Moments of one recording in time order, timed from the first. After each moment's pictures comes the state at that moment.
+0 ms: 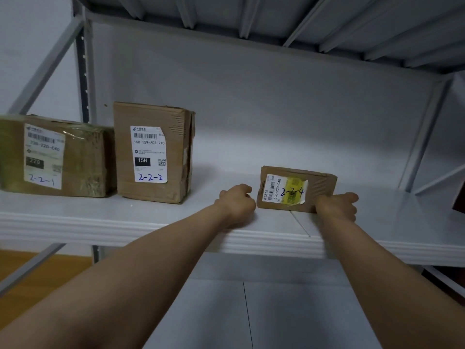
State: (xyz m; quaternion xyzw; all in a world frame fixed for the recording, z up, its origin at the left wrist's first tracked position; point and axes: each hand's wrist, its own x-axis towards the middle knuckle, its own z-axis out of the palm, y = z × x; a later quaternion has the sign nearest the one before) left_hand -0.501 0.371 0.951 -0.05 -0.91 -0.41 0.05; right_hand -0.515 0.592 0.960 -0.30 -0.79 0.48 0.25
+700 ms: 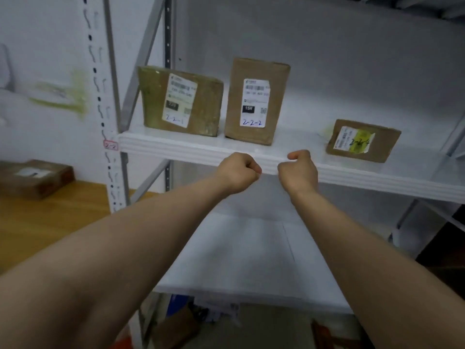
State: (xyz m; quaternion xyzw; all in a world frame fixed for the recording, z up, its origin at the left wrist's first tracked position) left_hand -0.312 0.152 0.909 -0.08 -0.86 -0.50 0.10; right_hand -0.337 0.303 0.913 -0.07 -0.86 0.46 0.23
